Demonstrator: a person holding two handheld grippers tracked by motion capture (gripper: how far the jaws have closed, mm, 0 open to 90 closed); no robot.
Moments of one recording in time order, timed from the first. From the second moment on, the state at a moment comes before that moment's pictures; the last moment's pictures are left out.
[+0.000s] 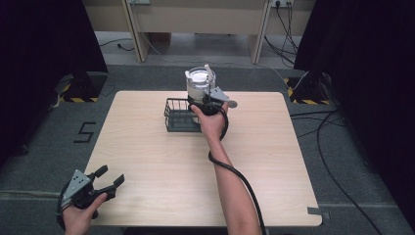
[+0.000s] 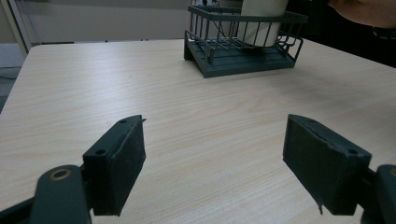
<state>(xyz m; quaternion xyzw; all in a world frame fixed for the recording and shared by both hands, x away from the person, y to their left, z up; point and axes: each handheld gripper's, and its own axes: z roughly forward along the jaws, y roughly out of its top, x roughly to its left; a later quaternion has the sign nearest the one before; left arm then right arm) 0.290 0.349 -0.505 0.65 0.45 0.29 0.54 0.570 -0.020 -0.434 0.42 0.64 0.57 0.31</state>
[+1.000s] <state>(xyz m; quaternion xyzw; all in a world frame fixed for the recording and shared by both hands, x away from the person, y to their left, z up) 0.289 0.348 -0.504 0.65 0.44 0.29 0.54 0.549 -0.031 -0.431 0.41 0.65 0.56 0.31</state>
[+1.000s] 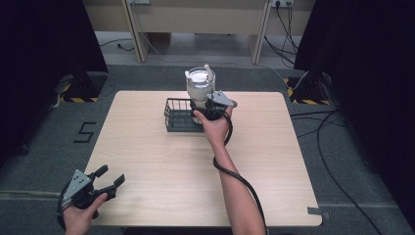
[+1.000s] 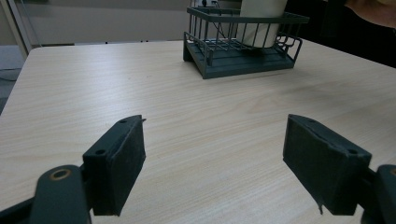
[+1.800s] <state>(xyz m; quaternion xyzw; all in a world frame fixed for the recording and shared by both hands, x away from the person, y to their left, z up) 0.289 0.349 -0.504 0.65 0.45 0.29 0.54 0.519 -0.048 -0.423 0.40 0.66 0.56 0.31</state>
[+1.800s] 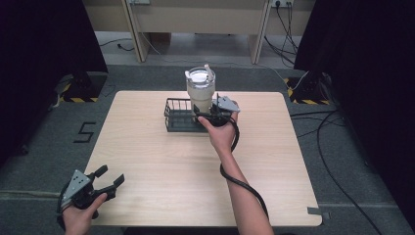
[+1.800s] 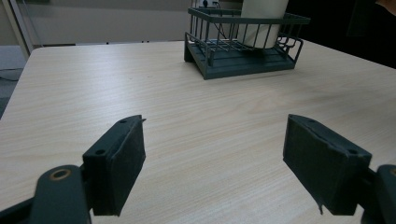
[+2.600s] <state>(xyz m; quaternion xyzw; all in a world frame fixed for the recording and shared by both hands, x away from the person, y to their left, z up) 0.288 0.348 -0.504 0.65 0.45 0.29 0.54 0.476 -0.083 -0.429 0.40 0.66 0.56 0.30</state>
